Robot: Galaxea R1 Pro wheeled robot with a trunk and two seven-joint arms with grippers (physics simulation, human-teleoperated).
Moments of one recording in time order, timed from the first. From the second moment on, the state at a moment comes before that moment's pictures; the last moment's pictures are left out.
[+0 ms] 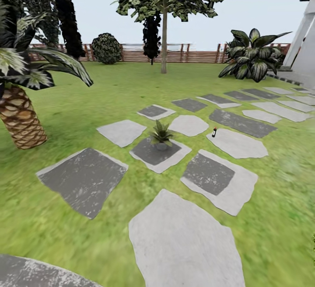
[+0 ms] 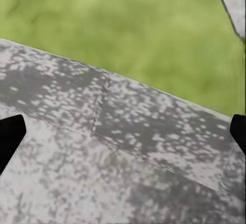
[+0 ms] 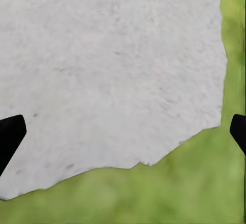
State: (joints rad) left arm -0.25 0.07 0.00 -0.21 0.05 -0.29 -0.01; right arm -0.16 -0.04 -0.04 -0.37 0.00 -0.39 0.00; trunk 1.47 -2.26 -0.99
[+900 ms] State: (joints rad) left arm -0.25 0.07 0.00 -0.21 0.04 -0.29 -0.01; right arm -0.16 -0.04 -0.04 -0.37 0.00 -0.39 0.00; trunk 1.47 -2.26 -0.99
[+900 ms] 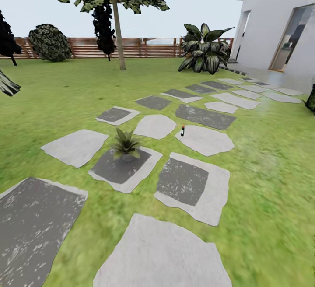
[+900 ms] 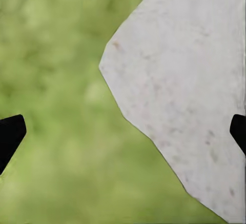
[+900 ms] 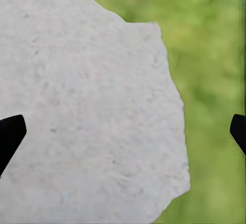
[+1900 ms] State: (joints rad) left arm -0.25 0.07 0.00 -0.21 0.04 -0.29 -0.01; right arm -0.17 -0.04 -0.04 -0.37 0.00 -0.39 0.00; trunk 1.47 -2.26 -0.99
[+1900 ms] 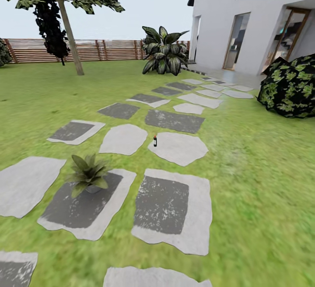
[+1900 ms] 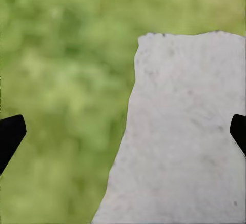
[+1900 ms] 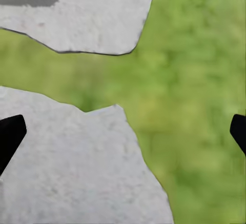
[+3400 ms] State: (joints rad) left arm -0.25 0.07 -0.01 -0.21 0.04 -0.29 -0.01; right arm -0.17 -0.04 -0.04 -0.37 0.00 -0.39 0.00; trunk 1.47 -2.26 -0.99
